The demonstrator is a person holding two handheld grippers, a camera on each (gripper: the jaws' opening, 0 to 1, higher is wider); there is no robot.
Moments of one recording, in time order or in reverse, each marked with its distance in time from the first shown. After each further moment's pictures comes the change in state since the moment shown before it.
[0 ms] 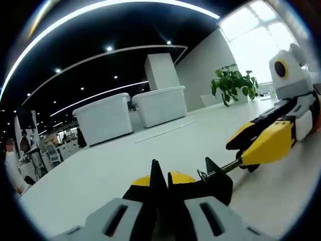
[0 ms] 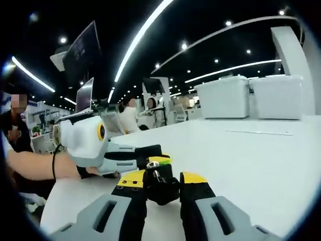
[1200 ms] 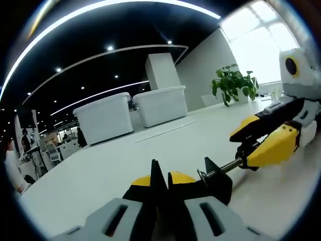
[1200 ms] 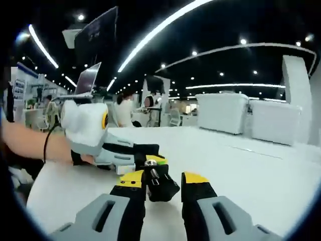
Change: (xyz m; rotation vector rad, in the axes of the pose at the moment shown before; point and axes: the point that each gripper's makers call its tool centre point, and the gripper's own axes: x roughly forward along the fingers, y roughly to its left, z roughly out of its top) left arm -0.002 0.002 -0.001 -0.006 0.003 0.003; right arm -0.006 -0.005 0.012 -0.104 -0.052 -0.054
